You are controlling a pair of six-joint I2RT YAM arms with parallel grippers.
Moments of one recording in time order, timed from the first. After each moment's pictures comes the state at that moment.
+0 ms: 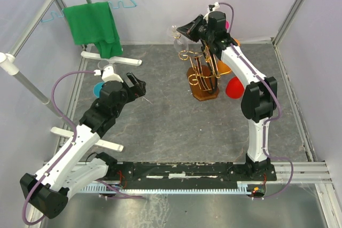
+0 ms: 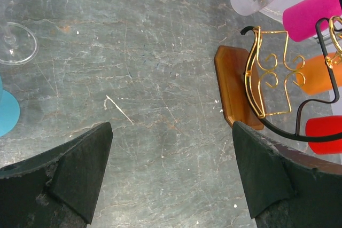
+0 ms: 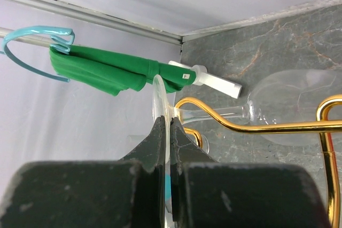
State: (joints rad) left arm -0.51 0.88 0.83 -0.32 -0.35 -0.66; right arm 0.35 2.11 1.99 -0.05 -0.34 1.03
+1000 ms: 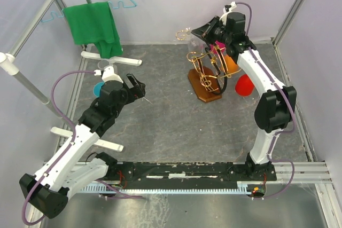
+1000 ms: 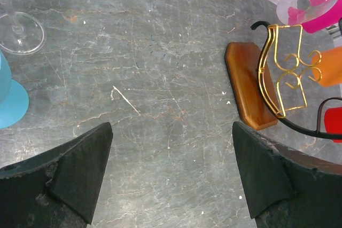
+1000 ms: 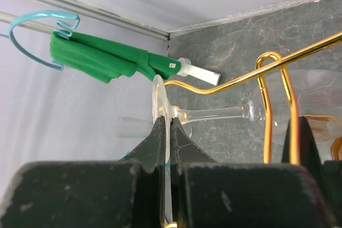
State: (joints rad) left arm -0.51 0.88 0.85 -0.40 -0.35 -0.66; right arm 0.26 1.89 1.78 -0.10 -0.40 0.93
